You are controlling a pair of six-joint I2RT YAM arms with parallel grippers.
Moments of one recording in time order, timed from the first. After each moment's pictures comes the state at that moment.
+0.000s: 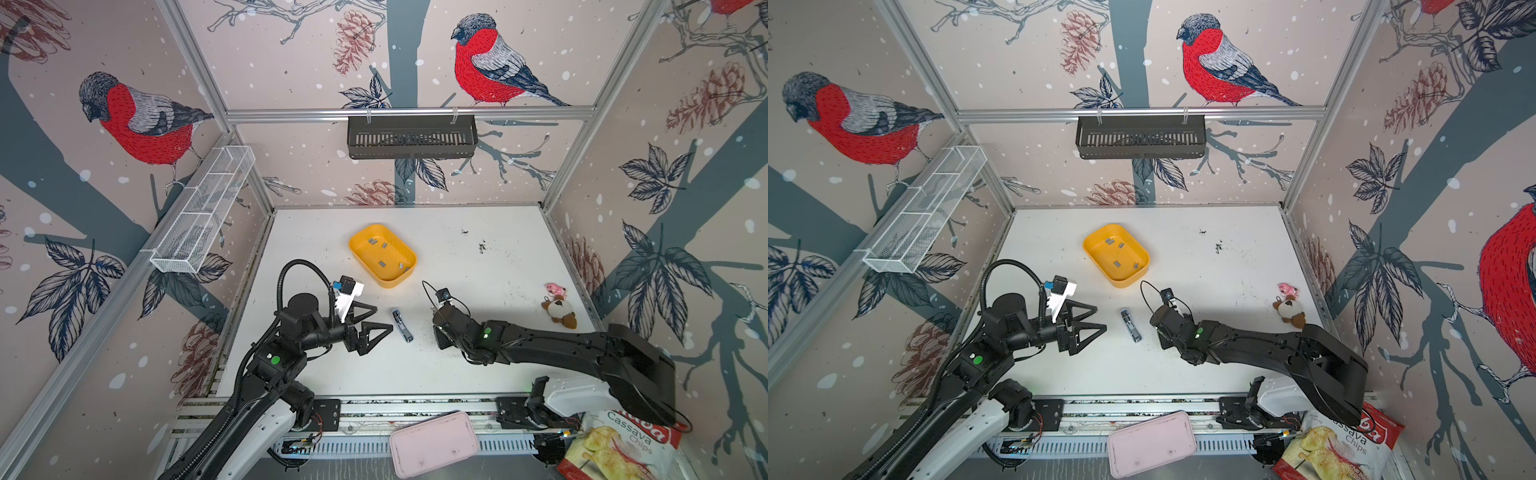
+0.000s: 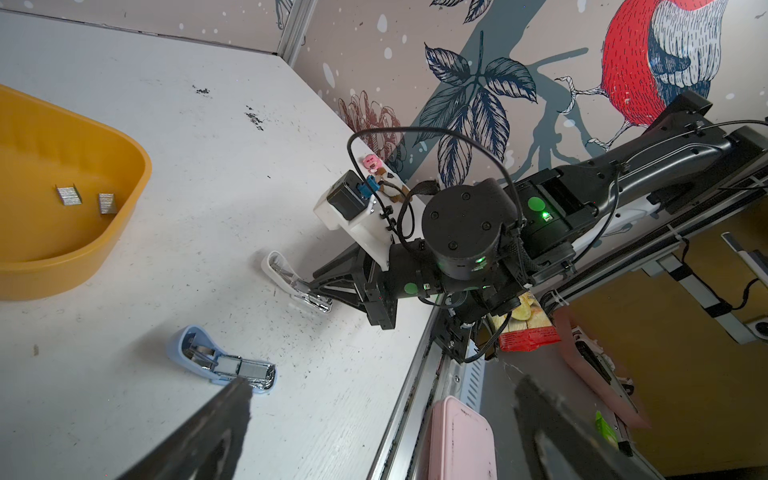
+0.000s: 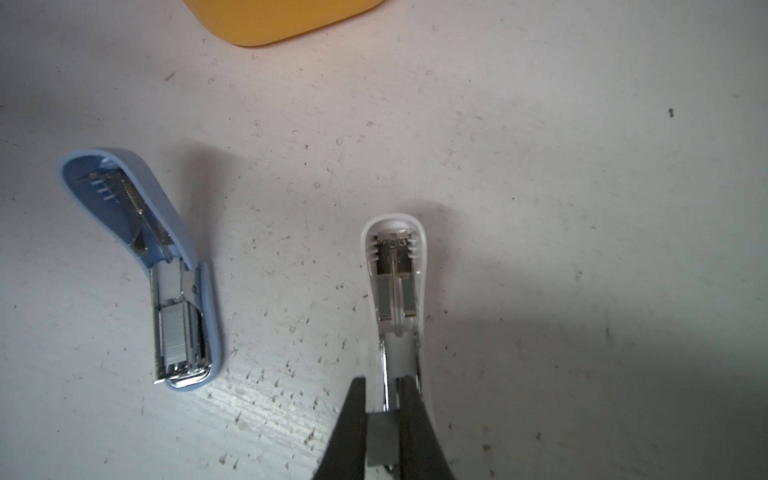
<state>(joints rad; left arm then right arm) -0.50 0.57 0.51 -0.25 0.74 -0.39 1.05 1.34 0.61 -0.21 0.35 0.55</state>
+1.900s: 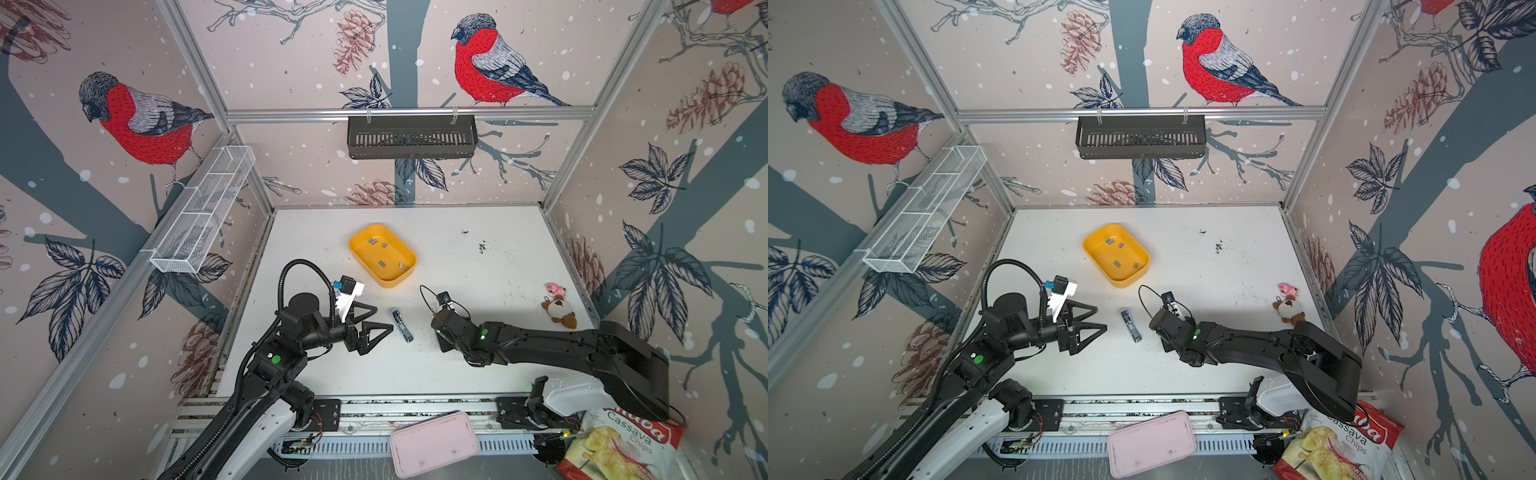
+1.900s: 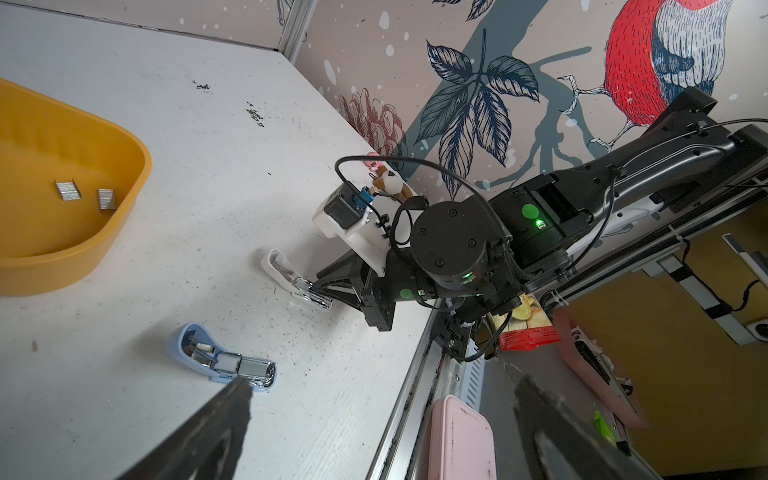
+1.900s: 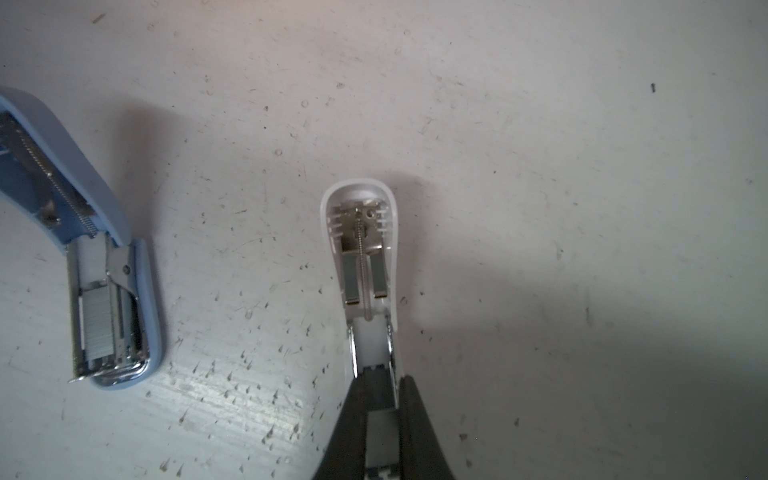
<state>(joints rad) -0.50 0.57 0.51 -0.25 0.74 -0.39 1.06 1.38 0.59 -0.24 0.39 0.55</state>
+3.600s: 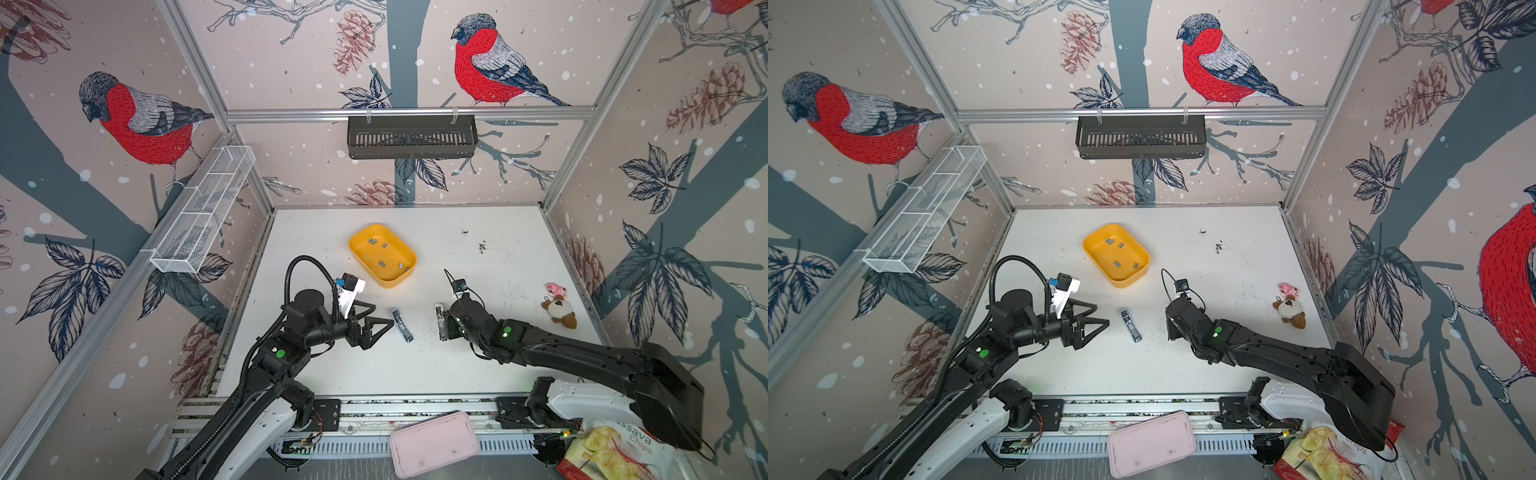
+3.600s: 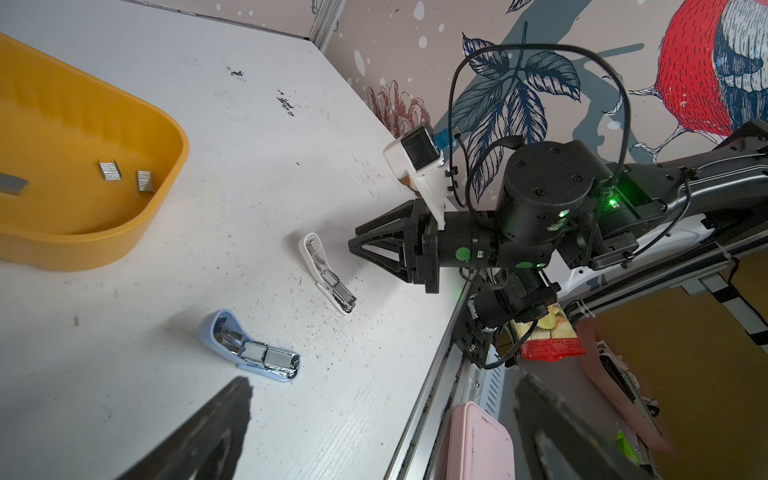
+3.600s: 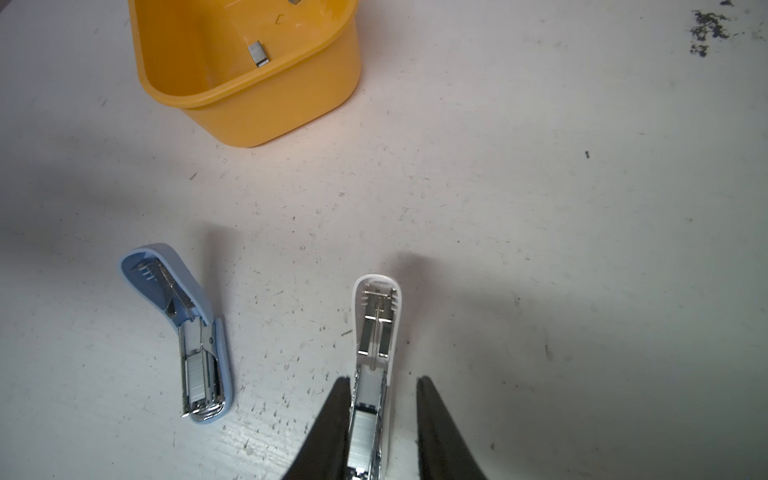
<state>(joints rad) -0.49 0.63 0.52 -0.26 0.67 -0.39 0.94 1.15 0.54 -0.18 0.31 0.55</state>
